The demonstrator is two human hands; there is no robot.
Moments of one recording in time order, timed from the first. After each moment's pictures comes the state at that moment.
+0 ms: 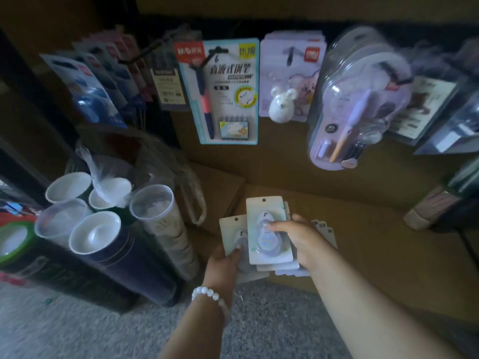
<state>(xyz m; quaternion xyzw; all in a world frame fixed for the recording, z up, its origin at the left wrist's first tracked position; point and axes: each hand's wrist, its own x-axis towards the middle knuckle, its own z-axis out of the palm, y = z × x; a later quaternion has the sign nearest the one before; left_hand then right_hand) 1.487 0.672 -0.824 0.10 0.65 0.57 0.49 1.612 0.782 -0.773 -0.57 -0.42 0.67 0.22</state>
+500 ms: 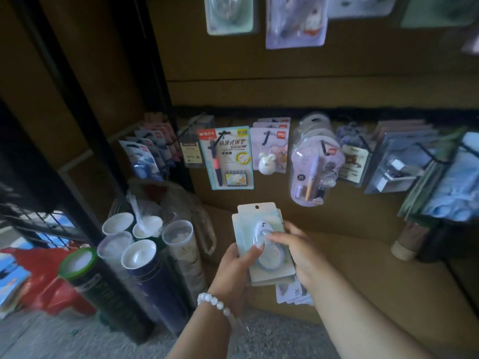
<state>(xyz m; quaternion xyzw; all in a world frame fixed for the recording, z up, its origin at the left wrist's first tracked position) 1.515 0.638 -0.686 0.29 0.52 0.60 0.53 1.631 0.727 -0.670 -0.40 -0.48 0.71 0.32</state>
